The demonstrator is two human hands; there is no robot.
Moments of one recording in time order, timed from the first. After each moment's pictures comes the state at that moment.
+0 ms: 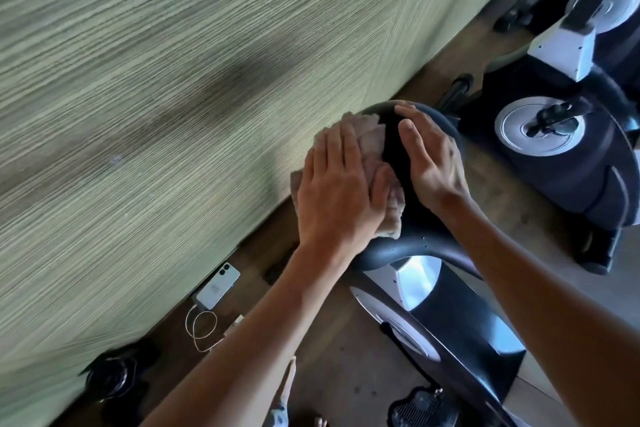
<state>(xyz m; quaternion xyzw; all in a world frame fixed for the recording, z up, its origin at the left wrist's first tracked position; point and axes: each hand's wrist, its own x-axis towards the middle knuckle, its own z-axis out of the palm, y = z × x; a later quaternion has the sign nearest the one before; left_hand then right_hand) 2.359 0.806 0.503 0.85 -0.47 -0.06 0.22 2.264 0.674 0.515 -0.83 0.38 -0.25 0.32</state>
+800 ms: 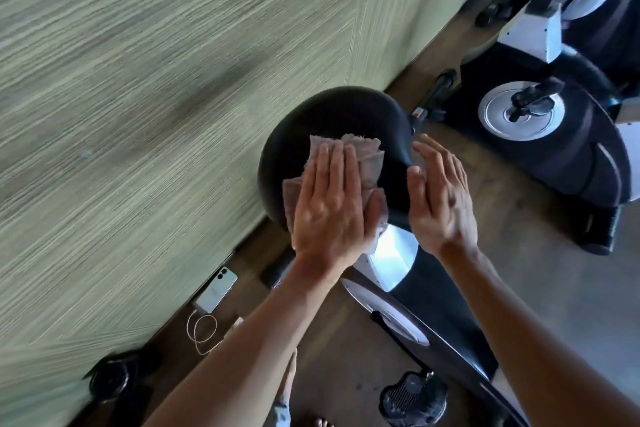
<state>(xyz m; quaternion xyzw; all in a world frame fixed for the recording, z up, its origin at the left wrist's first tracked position) 2.278 0.819 0.484 0.79 -0.55 0.11 0.23 2.140 0.714 0.493 -0.86 0.40 -0.28 0.16</state>
